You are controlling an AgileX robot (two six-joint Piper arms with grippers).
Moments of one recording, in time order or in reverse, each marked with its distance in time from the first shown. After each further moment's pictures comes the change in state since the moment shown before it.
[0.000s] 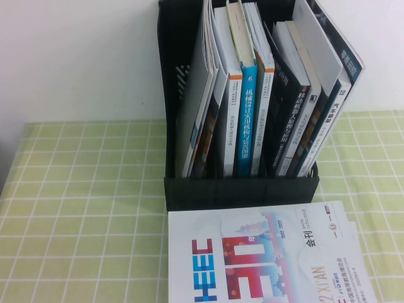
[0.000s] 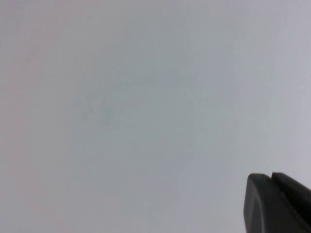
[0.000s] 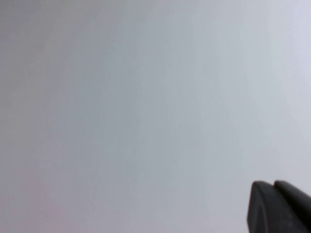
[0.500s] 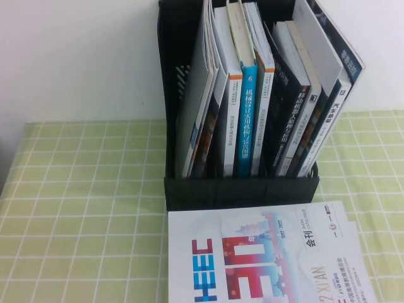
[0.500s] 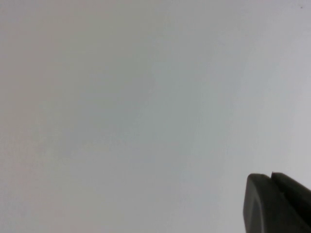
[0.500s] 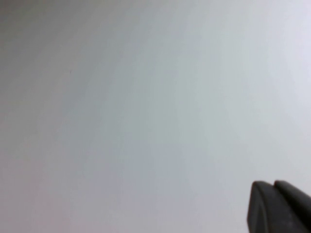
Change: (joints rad) right arm 0.000 0.000 0.000 0.147 -0.157 0.050; left arm 0.000 -0.002 -0.115 0.109 0.014 -0.136
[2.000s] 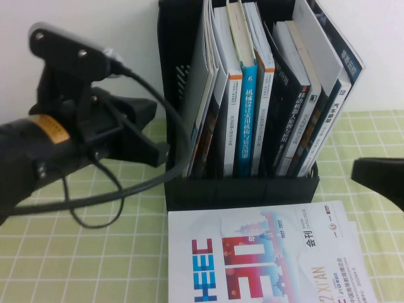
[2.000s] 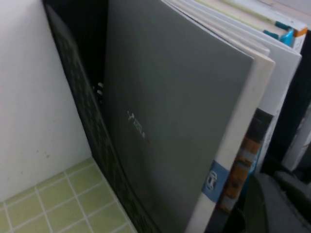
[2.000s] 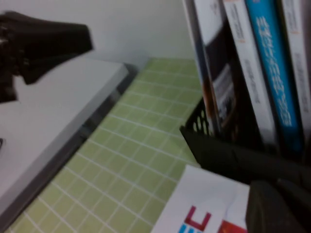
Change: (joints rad) right arm 0.086 0.952 -0.648 1.160 1.412 -1.250; left arm -0.514 1.178 -0.804 -0.068 0.661 0.525
